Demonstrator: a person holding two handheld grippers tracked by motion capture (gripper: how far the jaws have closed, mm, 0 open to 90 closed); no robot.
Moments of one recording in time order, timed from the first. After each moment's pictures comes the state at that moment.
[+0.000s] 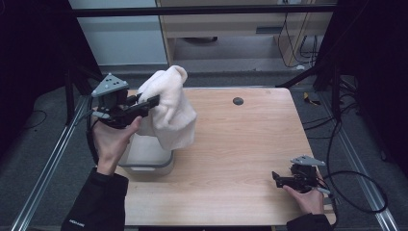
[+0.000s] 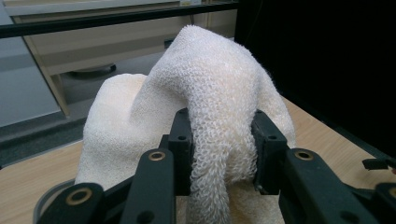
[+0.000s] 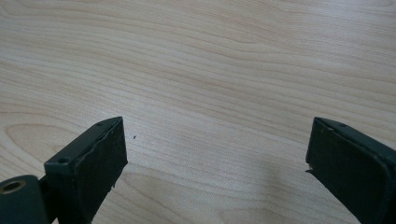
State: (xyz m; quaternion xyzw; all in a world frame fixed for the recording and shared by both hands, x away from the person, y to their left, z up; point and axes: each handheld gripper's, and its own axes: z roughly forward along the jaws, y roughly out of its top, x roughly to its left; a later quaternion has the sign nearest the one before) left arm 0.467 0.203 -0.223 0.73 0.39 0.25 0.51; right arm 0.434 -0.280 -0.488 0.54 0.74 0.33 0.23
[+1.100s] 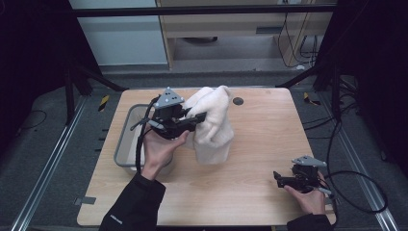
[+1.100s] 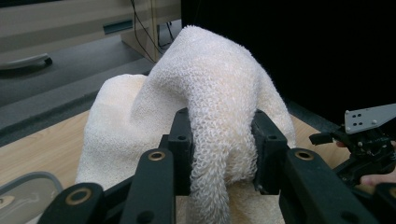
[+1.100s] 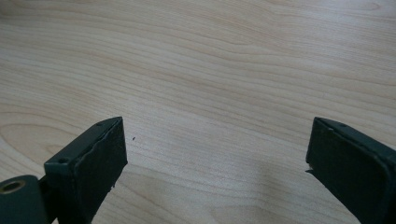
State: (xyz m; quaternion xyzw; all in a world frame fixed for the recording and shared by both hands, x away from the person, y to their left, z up) left arm 0.474 0.113 -0.265 0.77 0.33 0.18 0.51; right arm 0.432 -0.283 -0.487 0.54 0.74 0.32 0.24
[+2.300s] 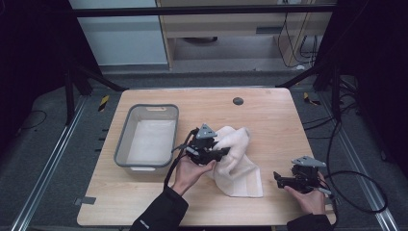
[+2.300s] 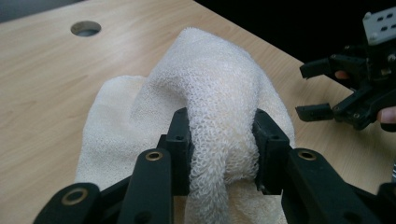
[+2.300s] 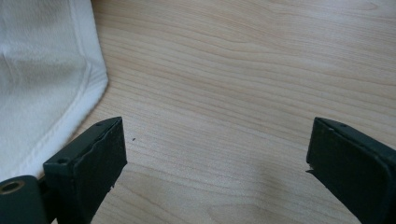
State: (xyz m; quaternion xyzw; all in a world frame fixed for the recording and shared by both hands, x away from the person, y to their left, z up) left arm 0.484 0.051 -0.389 0.83 0.31 0.09 0.46; right arm 0.432 -0.283 -0.489 0.54 0.74 0.32 0.24
